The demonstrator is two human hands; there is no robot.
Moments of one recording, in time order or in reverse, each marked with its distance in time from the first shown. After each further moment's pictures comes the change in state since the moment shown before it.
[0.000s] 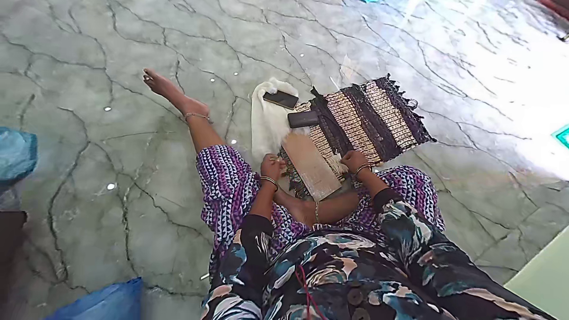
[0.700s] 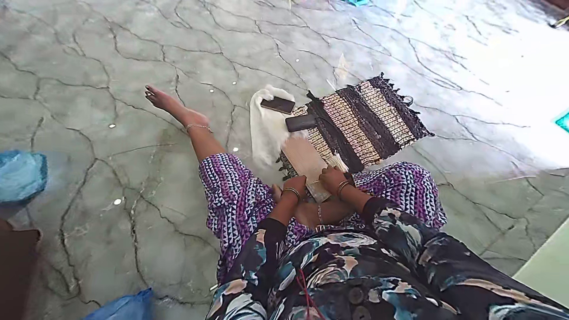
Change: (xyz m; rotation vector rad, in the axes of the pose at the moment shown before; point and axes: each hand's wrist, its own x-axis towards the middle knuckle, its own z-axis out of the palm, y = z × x) left_hand -0.030 -0.004 0.055 1.334 -0.617 0.144; right_hand -0.037 -0.036 0.072 -0.548 -0.197 -0.548
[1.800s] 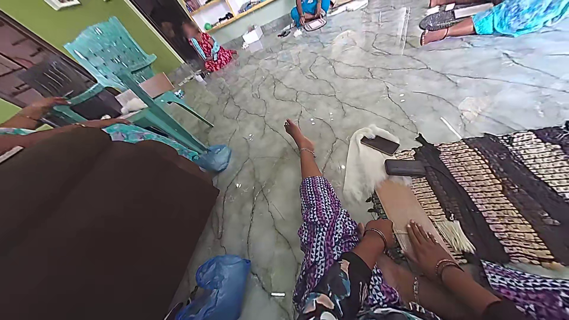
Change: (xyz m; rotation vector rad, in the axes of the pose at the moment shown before) left_hand 0.003 -0.019 -0.009 -0.281 0.008 -0.091; right_hand 0.015 -0.018 0.028 0.009 -0.036 -0.031
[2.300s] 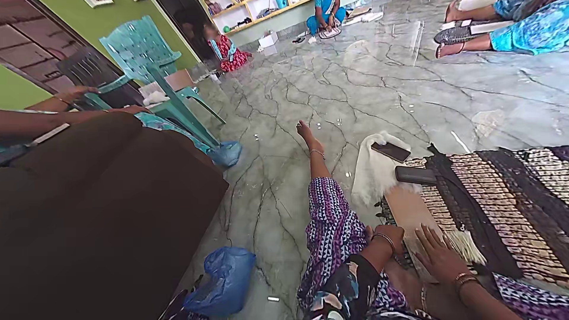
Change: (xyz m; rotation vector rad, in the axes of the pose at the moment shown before) left_hand -0.014 -0.003 0.002 0.034 0.029 0.113; right_hand -0.017 -0.003 -0.010 0.016 0.209 -0.046
